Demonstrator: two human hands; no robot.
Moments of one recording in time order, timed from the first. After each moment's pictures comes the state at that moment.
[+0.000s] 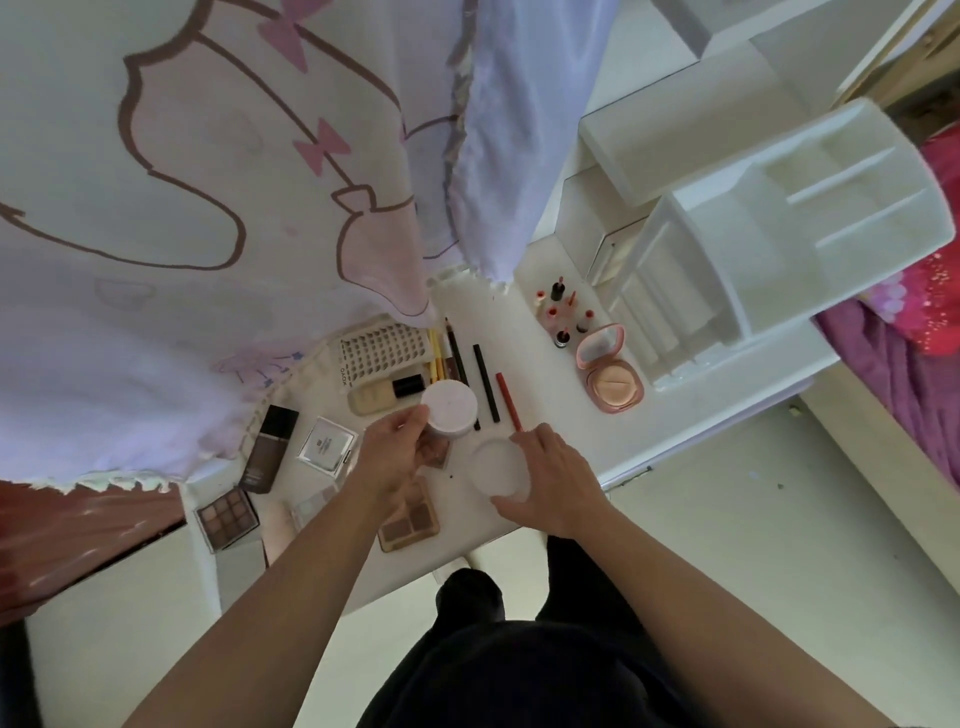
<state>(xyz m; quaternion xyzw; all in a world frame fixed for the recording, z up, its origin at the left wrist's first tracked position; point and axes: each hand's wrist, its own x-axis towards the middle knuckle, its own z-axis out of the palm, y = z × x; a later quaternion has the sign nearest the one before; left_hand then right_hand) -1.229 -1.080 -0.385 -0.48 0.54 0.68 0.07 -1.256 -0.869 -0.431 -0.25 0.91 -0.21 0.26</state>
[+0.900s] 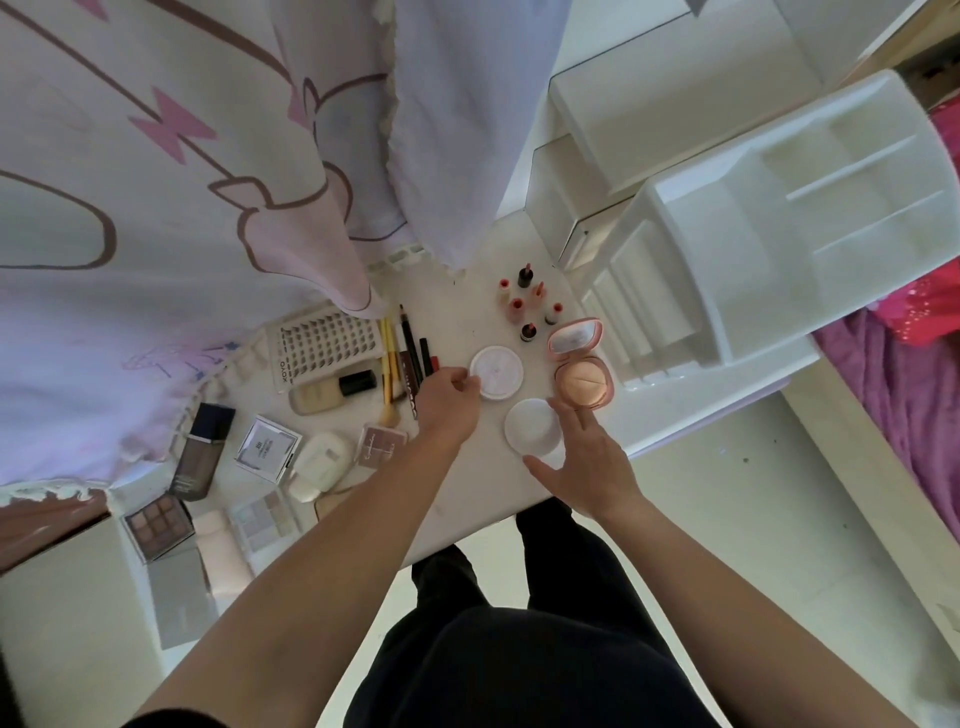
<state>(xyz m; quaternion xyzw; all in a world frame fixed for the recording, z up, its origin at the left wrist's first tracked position) -1.327 -0.997 -0.446 -0.42 0.77 0.46 0.15 -1.310 -0.801 -0.448 -0.11 0.93 -0.22 0.28</state>
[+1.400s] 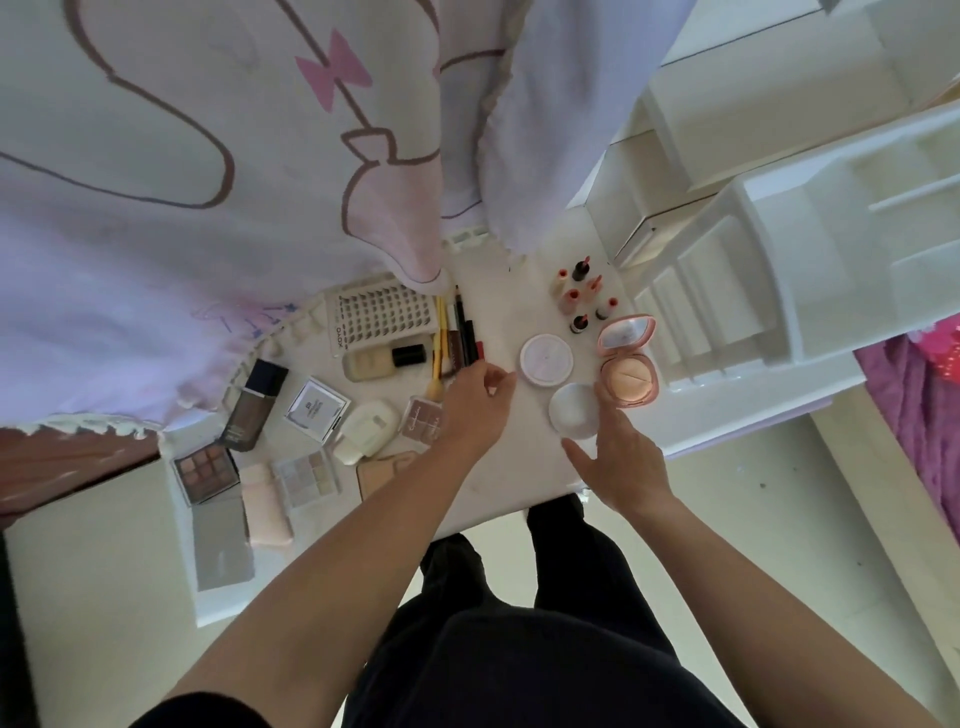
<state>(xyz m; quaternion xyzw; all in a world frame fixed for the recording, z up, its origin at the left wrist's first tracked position) -1.287 -1.013 -0.436 -0.35 0.80 0.47 0.12 -1.300 -0.813 -0.441 -0.10 0.94 -0.16 0.27</state>
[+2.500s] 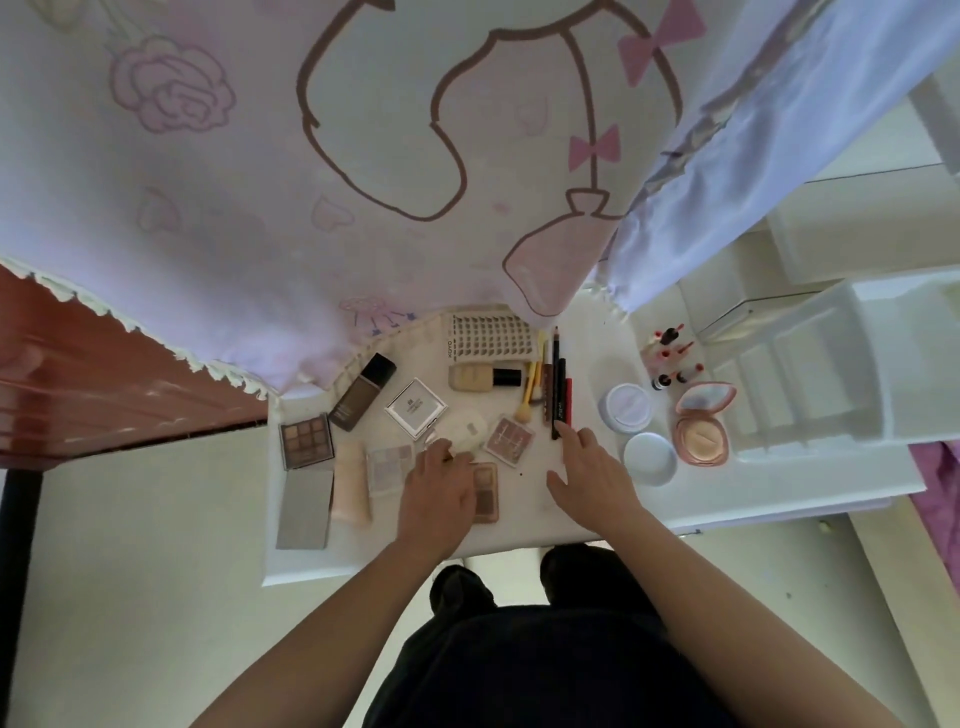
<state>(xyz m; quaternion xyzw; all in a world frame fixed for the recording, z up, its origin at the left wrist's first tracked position) -1.115 -1.102 -0.429 -0.25 0.93 0.24 0.09 -1.263 -0.935 -0.410 -0.28 0.91 -0.09 0.29</state>
